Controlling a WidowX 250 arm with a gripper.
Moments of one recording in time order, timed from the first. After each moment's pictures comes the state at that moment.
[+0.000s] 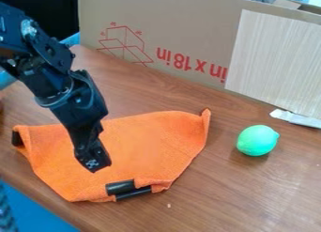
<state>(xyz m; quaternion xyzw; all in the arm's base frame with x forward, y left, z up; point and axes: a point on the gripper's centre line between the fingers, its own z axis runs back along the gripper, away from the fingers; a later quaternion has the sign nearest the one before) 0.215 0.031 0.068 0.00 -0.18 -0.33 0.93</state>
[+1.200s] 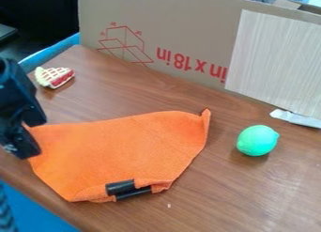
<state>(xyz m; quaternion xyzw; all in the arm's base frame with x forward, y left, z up) 0.183 0.120 0.064 -0.02 -0.14 -0.41 0.90</state>
